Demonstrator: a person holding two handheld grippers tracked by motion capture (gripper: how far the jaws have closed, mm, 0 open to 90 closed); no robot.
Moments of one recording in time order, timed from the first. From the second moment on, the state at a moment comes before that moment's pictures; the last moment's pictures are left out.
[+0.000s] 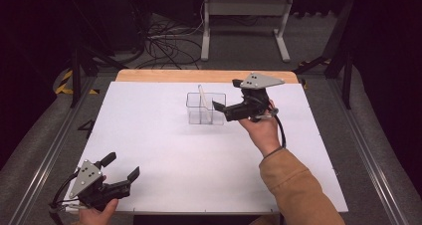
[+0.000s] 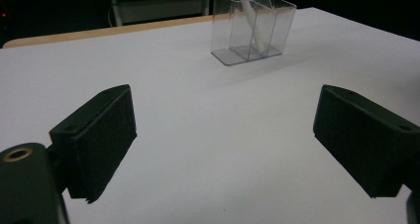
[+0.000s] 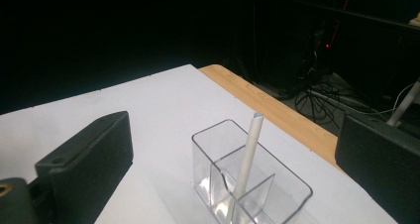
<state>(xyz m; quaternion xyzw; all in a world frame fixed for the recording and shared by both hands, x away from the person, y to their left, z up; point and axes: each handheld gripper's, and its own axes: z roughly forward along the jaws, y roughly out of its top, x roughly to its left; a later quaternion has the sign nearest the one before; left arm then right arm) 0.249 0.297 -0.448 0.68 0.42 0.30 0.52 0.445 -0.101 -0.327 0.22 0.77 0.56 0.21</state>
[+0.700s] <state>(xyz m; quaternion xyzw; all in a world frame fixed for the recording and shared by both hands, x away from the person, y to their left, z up) 0.251 0.295 -0.447 0.69 0.42 0.30 0.51 0.394 -0.160 -0.349 0.21 0.78 0.55 0.21</state>
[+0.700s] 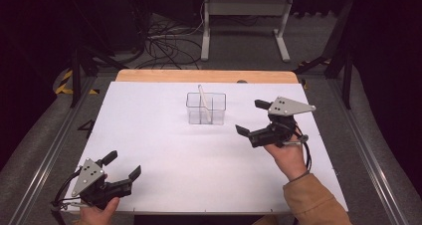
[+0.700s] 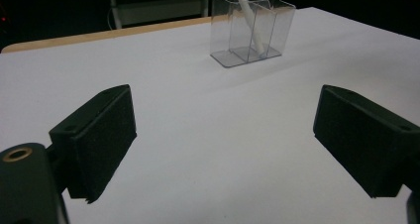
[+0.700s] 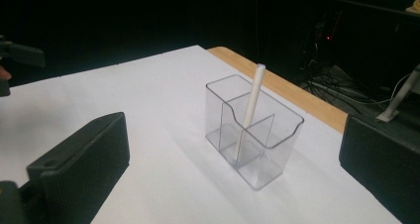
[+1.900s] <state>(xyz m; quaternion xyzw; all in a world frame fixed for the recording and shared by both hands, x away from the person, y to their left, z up) 0.251 0.293 -0.447 0.69 0.41 0.30 0.51 0.351 -0.230 -0.442 0.24 0.79 0.54 0.15</state>
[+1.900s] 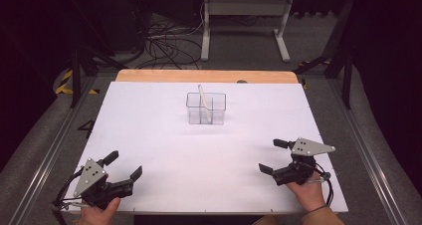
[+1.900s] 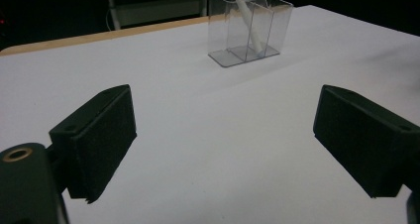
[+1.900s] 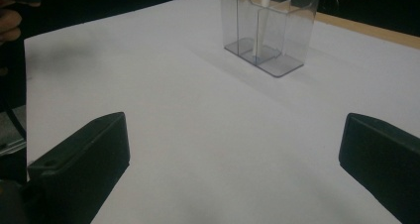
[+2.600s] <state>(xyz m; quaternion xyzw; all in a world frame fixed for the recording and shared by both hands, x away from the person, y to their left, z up) 0.252 0.292 -0.448 0.70 0.40 0.31 0.51 0.345 -0.226 -0.480 0.28 0.80 0.51 0.13</state>
